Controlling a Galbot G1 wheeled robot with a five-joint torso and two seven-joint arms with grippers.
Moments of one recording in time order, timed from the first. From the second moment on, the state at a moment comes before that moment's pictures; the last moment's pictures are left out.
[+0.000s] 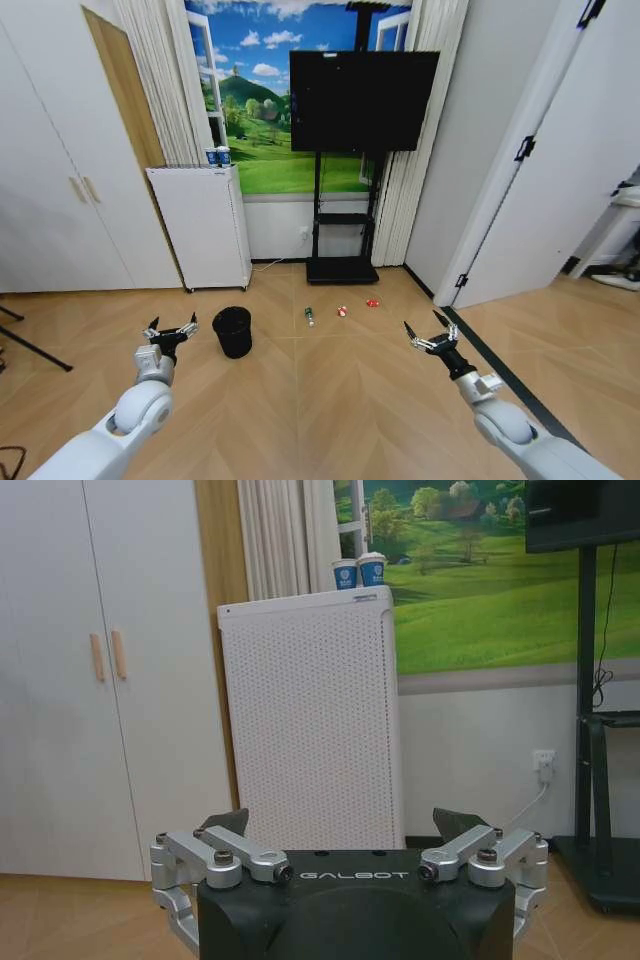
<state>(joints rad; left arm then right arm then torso) 1.19 -0.71 -0.31 -1.85 -0.75 0.00 -0.62 -1.19 0.62 0.20 1.56 0.61 0.64 0.07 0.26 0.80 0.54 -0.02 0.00</state>
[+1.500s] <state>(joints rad) 1.16 -0.74 -0.27 -1.83 -0.76 0.03 -0.69 -1.26 0.68 0.21 1.58 0.51 0.67 0.11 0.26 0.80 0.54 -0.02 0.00</state>
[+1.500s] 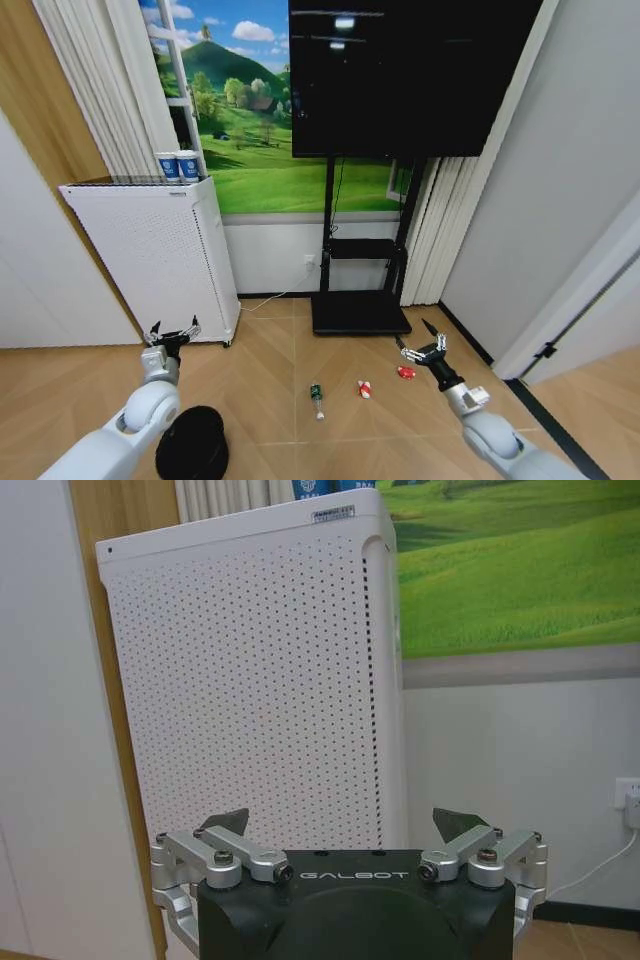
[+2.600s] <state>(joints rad) 1.26 -0.76 -0.32 -1.86 -0.72 0.04 -0.72 -1.35 0.71 0.28 1.61 0.48 0.67 0.14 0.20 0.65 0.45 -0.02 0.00</state>
